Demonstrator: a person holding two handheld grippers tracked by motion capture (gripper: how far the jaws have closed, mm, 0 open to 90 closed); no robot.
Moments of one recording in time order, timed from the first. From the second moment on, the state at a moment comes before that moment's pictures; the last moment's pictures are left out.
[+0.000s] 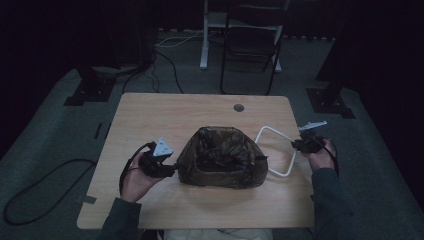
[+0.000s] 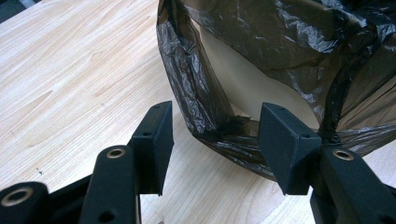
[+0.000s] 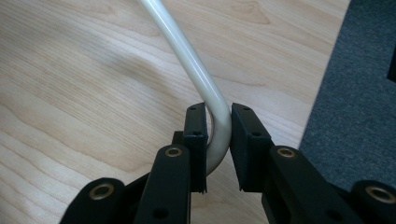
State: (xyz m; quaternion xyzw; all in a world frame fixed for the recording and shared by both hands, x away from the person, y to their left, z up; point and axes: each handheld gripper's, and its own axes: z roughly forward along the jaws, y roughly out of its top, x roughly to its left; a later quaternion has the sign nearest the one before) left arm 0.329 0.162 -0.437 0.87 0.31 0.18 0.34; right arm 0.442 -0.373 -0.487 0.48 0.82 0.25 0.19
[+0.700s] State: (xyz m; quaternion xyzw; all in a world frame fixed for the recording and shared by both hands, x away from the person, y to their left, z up) left arm 0.330 0.161 -0.438 0.87 0.31 0.18 0.34; right arm 0.443 -0.392 -0.450 0.49 0.80 0.25 0.22
